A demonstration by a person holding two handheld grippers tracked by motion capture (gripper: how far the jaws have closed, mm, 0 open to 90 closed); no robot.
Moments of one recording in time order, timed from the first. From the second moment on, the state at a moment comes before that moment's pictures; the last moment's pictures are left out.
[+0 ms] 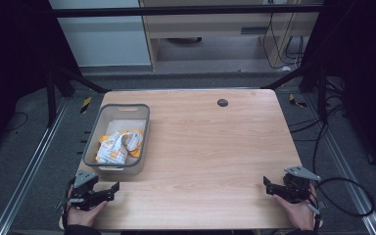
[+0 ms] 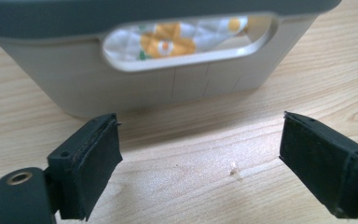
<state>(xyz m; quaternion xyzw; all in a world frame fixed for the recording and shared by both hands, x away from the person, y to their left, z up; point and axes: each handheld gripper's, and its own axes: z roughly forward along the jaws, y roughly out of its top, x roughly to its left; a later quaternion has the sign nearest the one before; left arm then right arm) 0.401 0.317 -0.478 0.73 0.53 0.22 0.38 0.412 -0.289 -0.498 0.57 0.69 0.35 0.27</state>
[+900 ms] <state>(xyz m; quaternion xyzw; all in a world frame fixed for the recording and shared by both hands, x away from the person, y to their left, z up) 0.387 0.326 -0.439 0.69 0.53 0.26 0.42 0.405 -0.278 -0.496 0.55 0.71 0.36 0.26</state>
